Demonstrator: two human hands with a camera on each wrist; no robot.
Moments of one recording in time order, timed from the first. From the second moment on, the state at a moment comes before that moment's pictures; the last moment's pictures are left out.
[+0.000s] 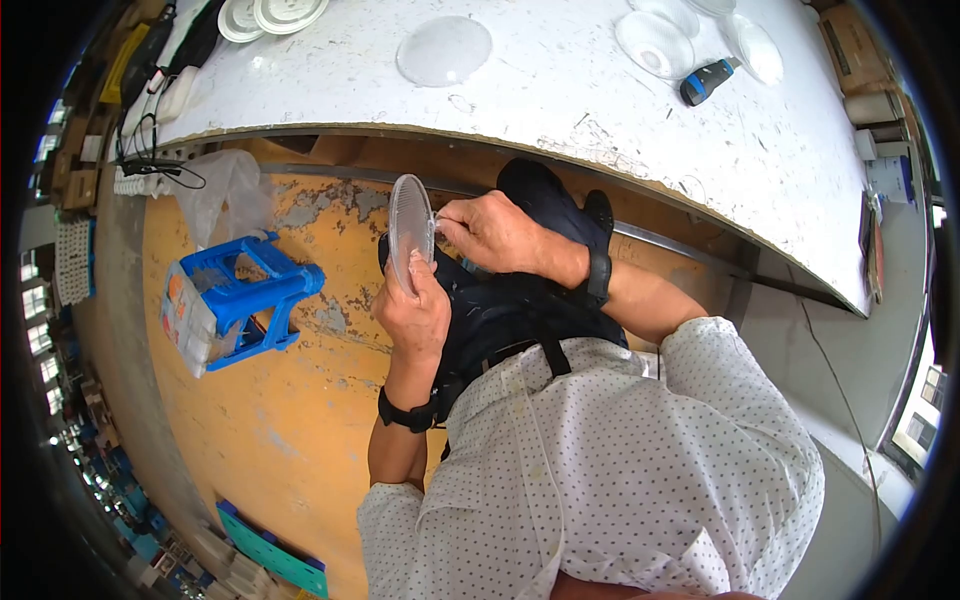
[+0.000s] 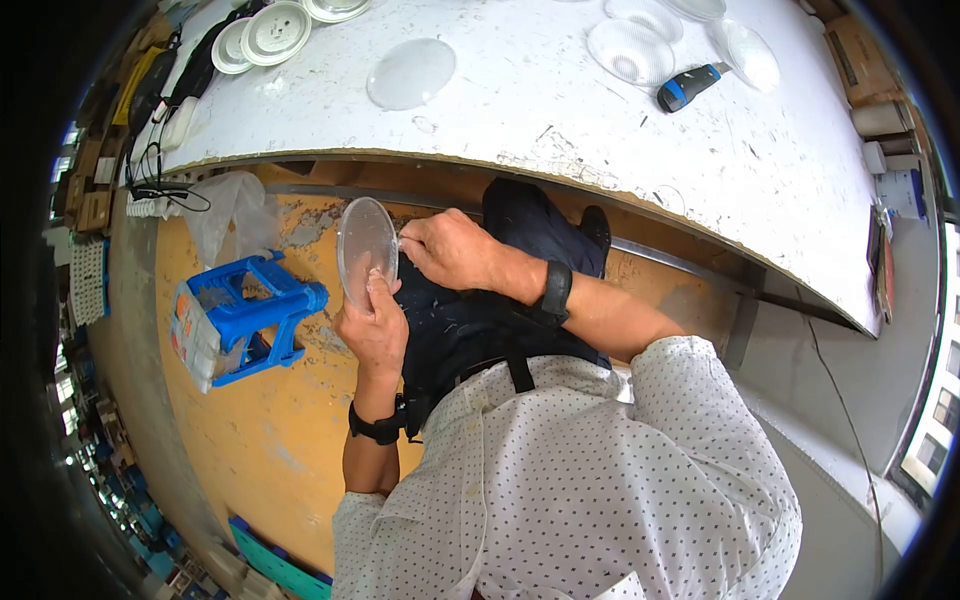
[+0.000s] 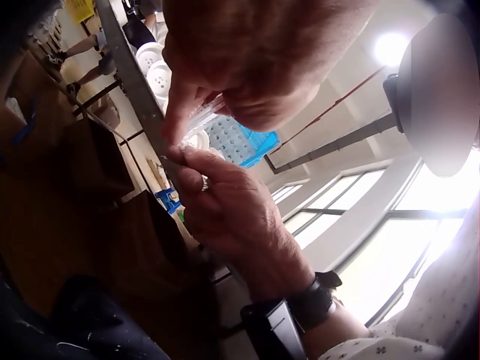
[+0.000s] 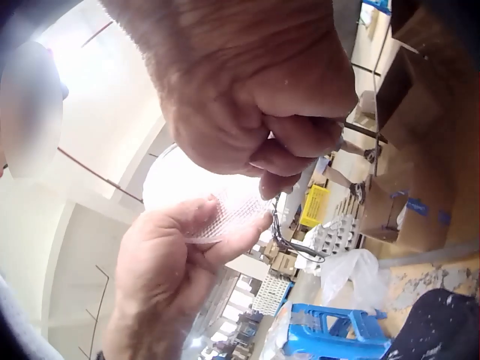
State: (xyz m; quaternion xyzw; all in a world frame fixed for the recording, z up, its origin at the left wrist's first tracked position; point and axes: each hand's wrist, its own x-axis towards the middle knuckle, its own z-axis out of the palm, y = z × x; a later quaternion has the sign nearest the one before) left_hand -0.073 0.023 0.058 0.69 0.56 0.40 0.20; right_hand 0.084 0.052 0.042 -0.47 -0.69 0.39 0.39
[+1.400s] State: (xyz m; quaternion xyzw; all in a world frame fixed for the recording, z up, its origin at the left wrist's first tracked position) left_hand -0.073 0.017 0.084 0.43 0.46 0.57 0.53; right_hand 0.093 0.045 0.055 -0.44 -0.70 0.13 0.55
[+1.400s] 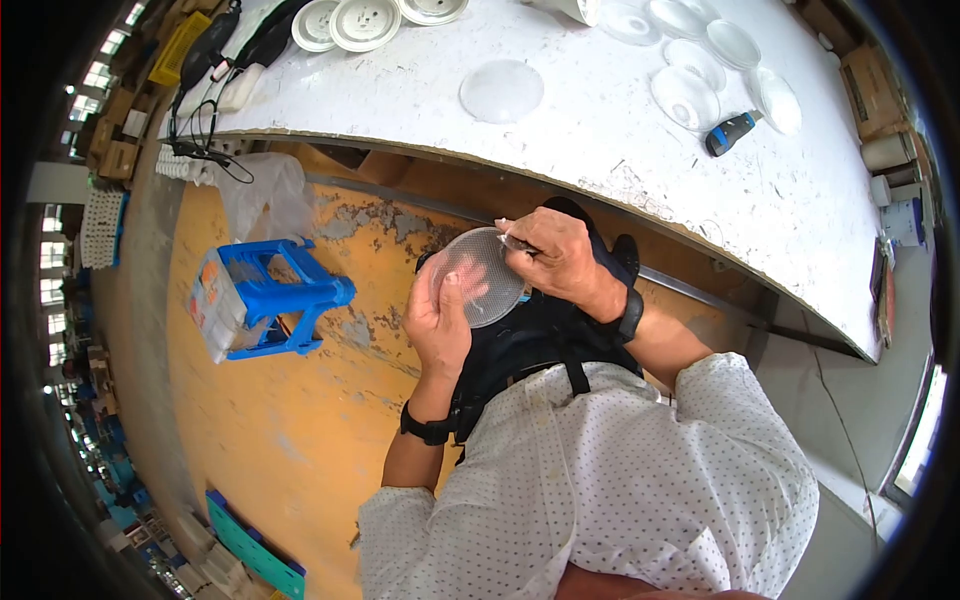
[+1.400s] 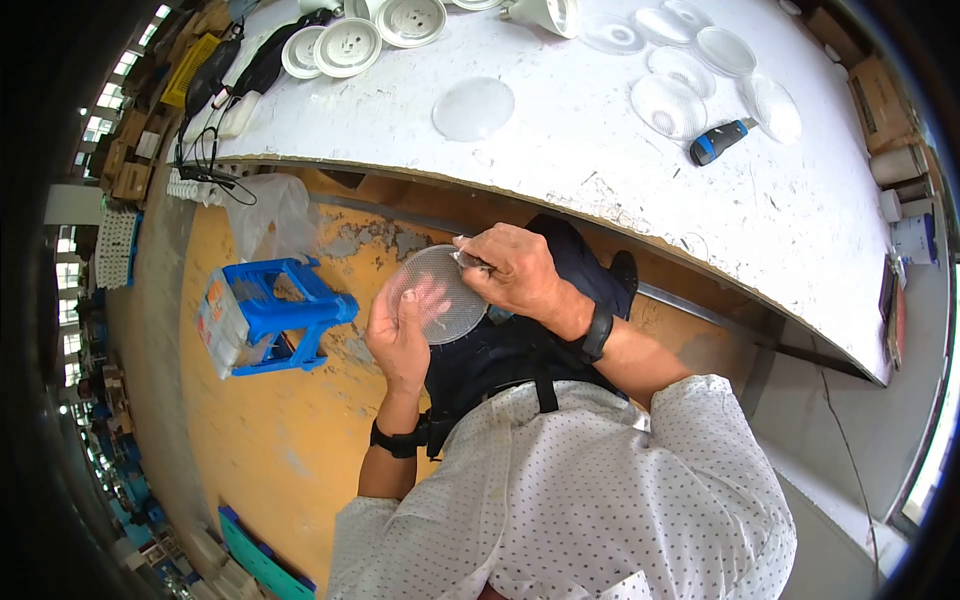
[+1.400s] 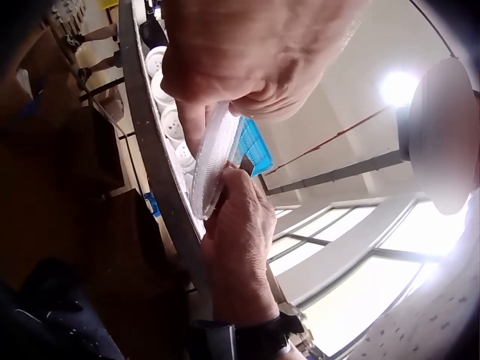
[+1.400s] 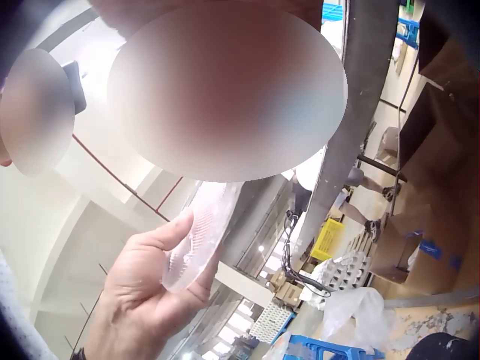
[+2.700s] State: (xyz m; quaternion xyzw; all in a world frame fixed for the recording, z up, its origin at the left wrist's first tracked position) left_hand -0.083 0.038 0.097 0.54 0.49 0.46 0.51; right_hand 0.093 0.048 0.052 -0.52 -0.65 0.21 0.51
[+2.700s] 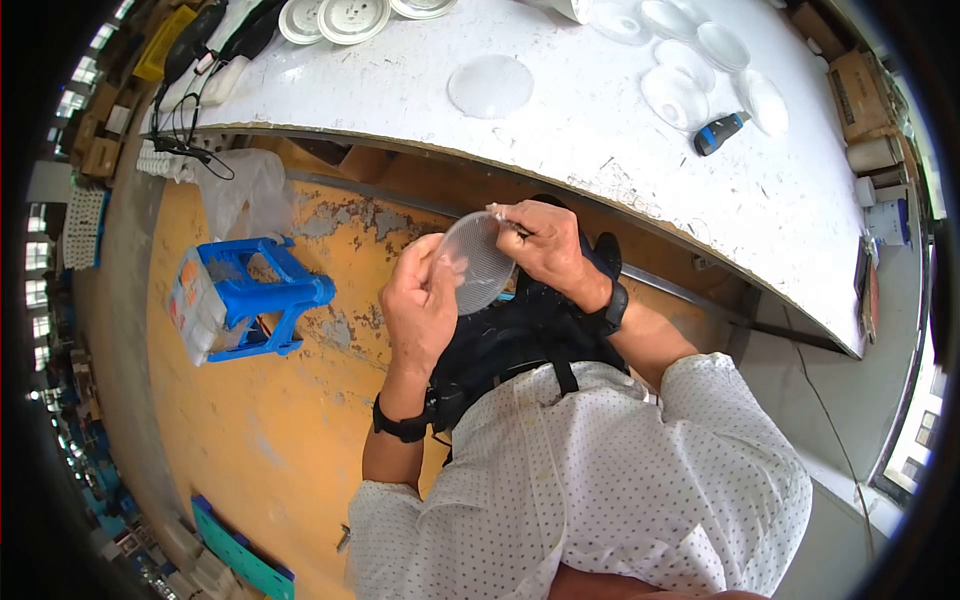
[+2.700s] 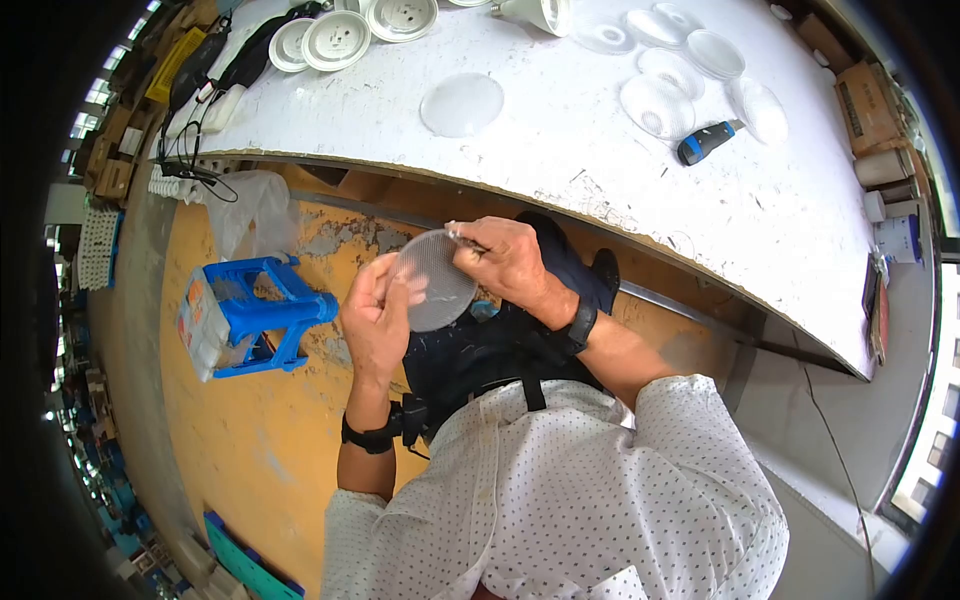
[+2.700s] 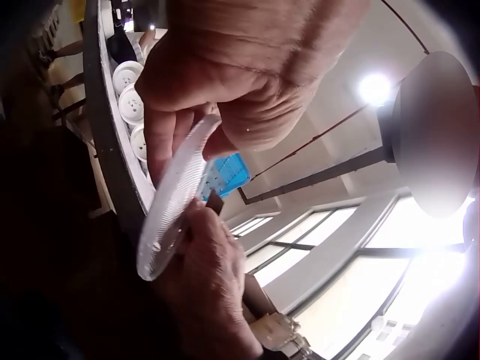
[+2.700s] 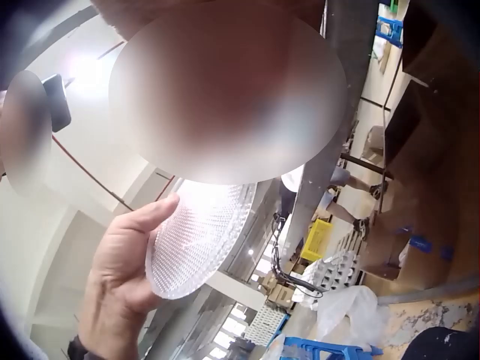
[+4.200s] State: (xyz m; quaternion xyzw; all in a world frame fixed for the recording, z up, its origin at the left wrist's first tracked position) left_hand -0.074 0.014 0.131 0.60 0.38 0.25 0.66; right_hand 0.105 0.011 0.095 -0.35 -0.72 0.44 0.40
